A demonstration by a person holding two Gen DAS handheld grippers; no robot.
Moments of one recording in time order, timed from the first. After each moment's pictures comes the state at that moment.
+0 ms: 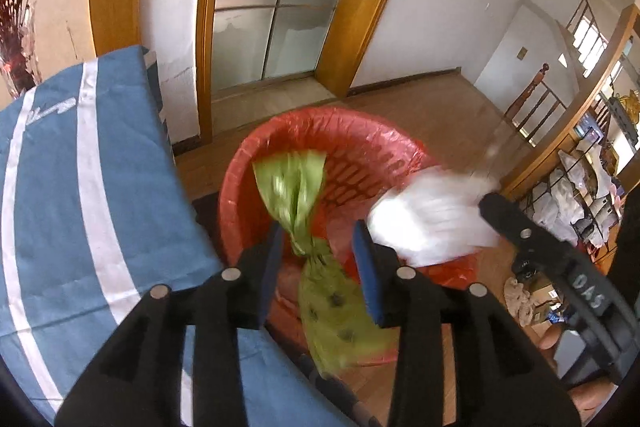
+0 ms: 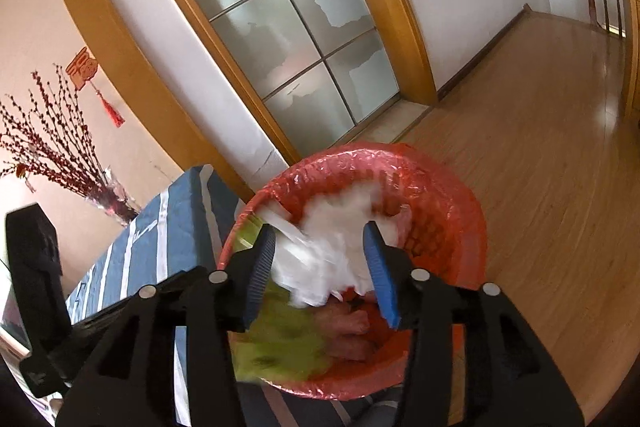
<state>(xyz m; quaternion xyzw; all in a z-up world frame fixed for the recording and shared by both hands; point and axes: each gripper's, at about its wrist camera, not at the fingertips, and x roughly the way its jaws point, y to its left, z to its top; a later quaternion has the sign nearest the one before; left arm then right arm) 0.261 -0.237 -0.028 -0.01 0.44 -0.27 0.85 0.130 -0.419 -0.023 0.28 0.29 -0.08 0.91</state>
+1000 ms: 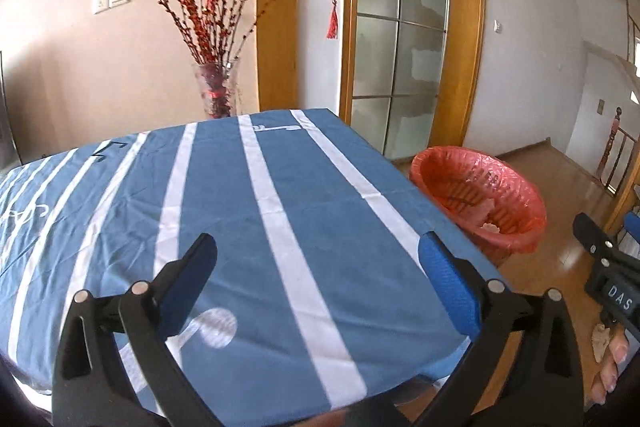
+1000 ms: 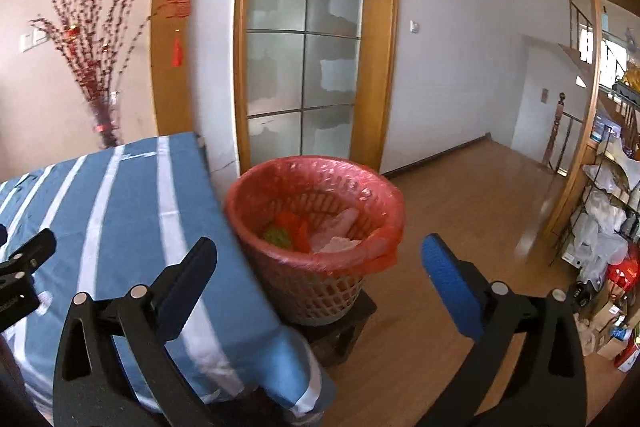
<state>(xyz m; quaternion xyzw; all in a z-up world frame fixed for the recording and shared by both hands) 0.054 -0.037 0.009 0.02 0.26 -0.07 0.96 -0.019 -0.266 0.006 0.03 0.22 -0.18 0.96</state>
